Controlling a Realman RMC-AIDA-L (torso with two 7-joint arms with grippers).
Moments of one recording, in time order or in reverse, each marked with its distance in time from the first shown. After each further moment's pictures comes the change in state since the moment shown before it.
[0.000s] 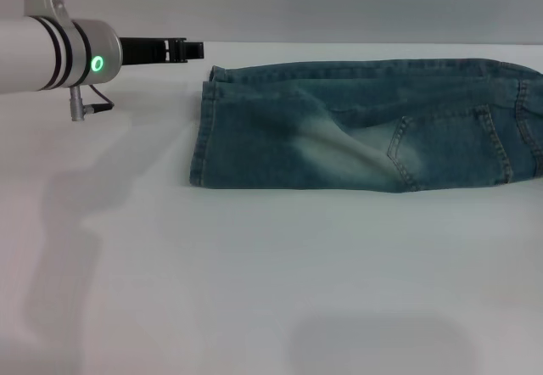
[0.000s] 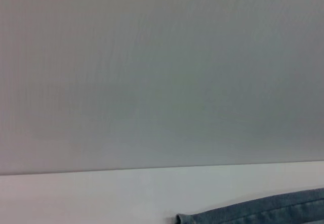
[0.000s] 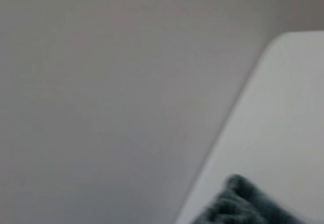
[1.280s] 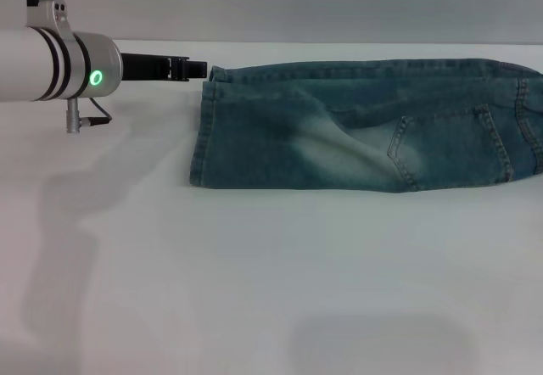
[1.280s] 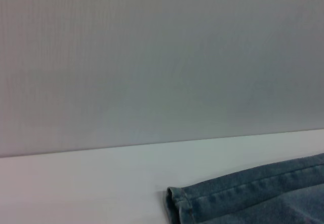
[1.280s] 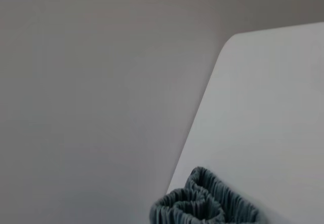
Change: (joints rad) left arm 0.009 0.001 -0.007 0.004 -0.011 -0.067 0.062; right arm -0.074 0.005 0.040 0.066 0.047 0.090 -0.040
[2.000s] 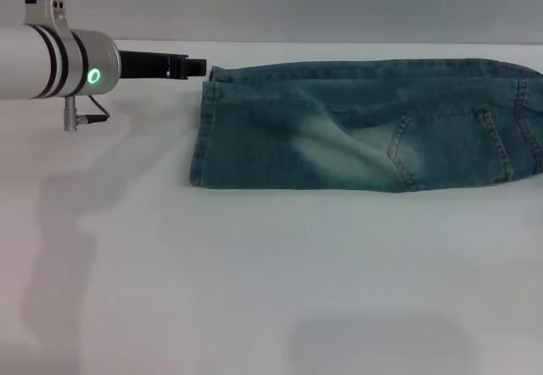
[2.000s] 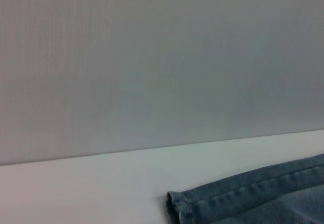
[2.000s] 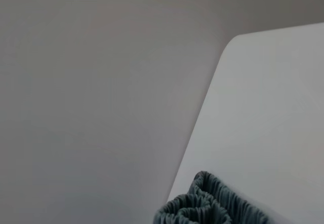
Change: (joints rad) left arm -0.001 0.000 -0.013 0.001 -0.011 -0.002 0.041; right arm 0.035 -0.004 0.016 0.016 0.001 -0.033 0.001
